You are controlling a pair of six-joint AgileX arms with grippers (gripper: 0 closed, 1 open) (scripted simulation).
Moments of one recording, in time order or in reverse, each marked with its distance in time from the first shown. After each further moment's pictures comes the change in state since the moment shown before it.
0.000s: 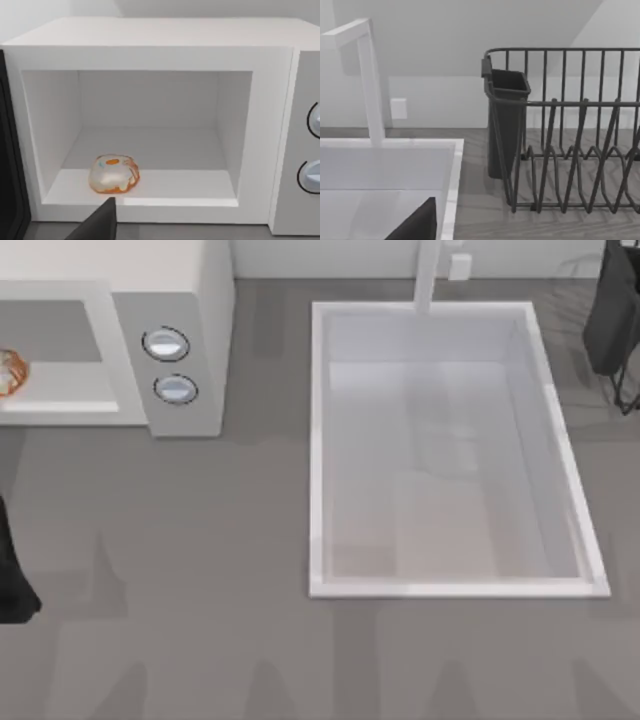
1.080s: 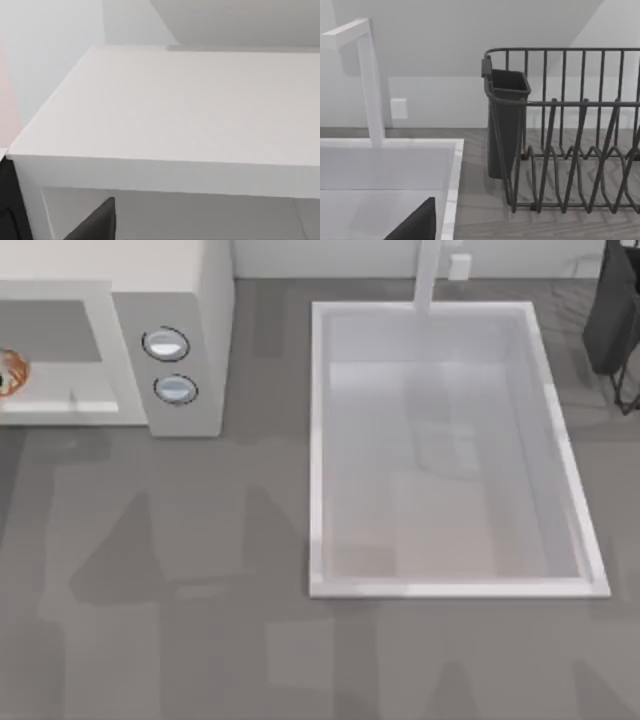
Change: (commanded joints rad) left arm 0.165 1.261 0.532 0.625 0.108 0.038; right arm 0.000 0.000 0.000 0.000 0.000 0.000
